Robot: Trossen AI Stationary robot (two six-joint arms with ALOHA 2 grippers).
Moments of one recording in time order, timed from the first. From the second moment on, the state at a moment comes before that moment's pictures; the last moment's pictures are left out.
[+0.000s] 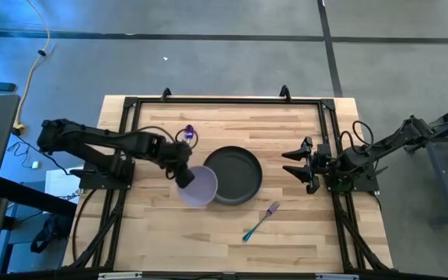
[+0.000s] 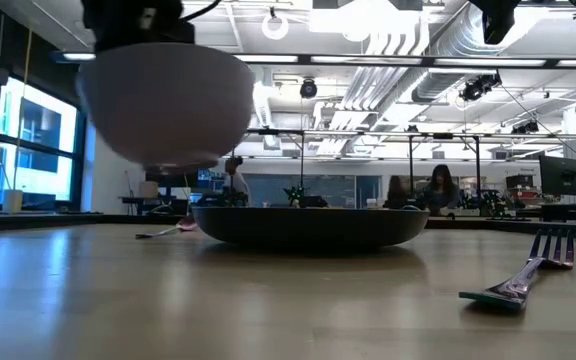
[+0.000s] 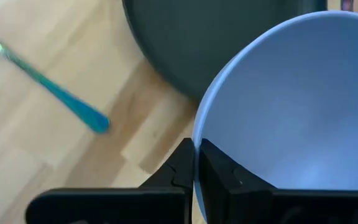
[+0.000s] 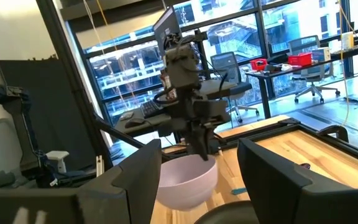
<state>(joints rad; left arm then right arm) 0.06 1.28 0.96 -0.80 -0.03 -0.73 0.44 0.62 0.38 0.40 0.49 0.18</state>
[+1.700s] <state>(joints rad) 0.28 1.84 1.43 -0.76 0.03 -0.47 0.44 0.61 0.38 0.36 0.48 0.24</state>
